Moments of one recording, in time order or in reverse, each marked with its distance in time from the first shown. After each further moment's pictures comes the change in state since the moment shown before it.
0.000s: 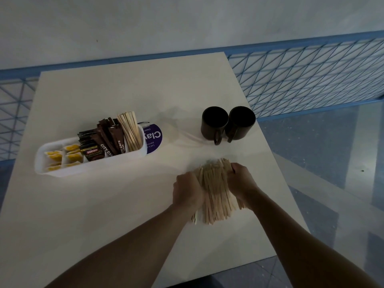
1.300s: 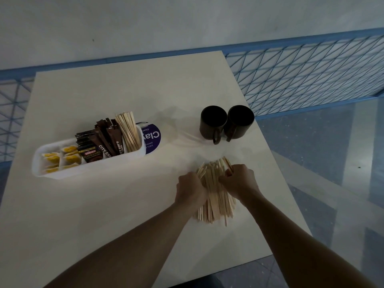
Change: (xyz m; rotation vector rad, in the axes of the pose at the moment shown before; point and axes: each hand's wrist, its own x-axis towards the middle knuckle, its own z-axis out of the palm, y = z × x) left_hand -0.003 0.008 -0.007 -0.032 -0.105 -0.001; right_hand -0.001 0.001 0.005 -0.089 0.120 0.049
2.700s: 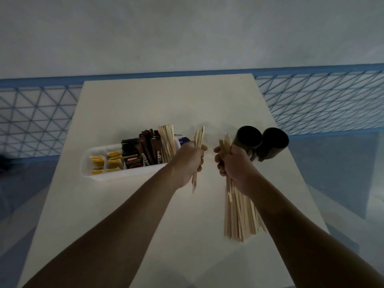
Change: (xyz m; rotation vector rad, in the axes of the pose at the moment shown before) left_hand 0.019 0.002 -0.119 -0.803 -0.142 0.008; right_hand -0.025 -0.110 0.009 0.557 -0.171 -0.146
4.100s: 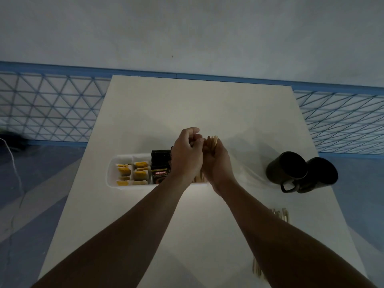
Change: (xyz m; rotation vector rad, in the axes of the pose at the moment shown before) left_hand 0.055 0.011 -0.123 0.033 0.534 0.343; right_hand 0.082 -0.028 0.171 0.486 -0.206 -0.033
